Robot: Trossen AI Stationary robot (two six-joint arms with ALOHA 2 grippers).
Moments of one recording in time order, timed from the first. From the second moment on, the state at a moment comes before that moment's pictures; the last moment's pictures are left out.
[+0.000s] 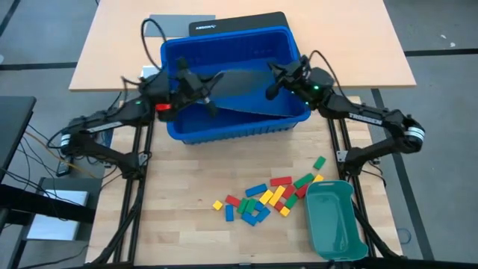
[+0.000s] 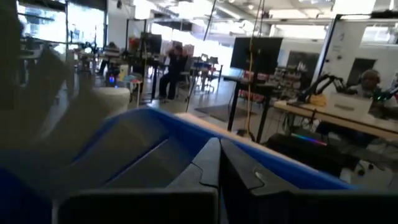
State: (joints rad) left arm 0.21 1.25 1.40 -0.04 -0.38 0.41; right arm -0.49 1.29 1.06 0.38 0.30 -0.19
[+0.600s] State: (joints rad) left arm -0.03 0.99 1.41 -0.22 -0.10 0.31; right arm -0.49 1.11 1.06 0.29 0.37 -0.27
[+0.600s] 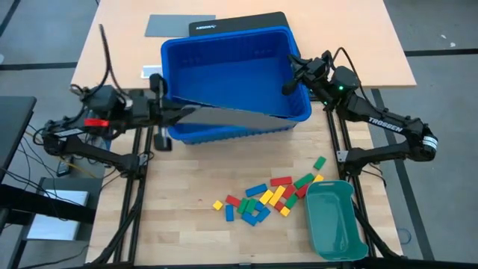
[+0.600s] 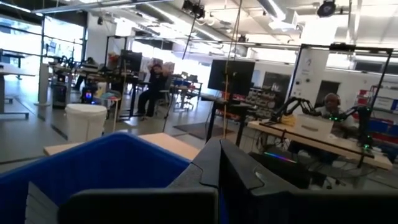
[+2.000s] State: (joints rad) left arm -0.24 1.04 1.01 -0.43 0.05 0.04; right arm -0.49 1.11 1.06 0.20 0.34 -0.27
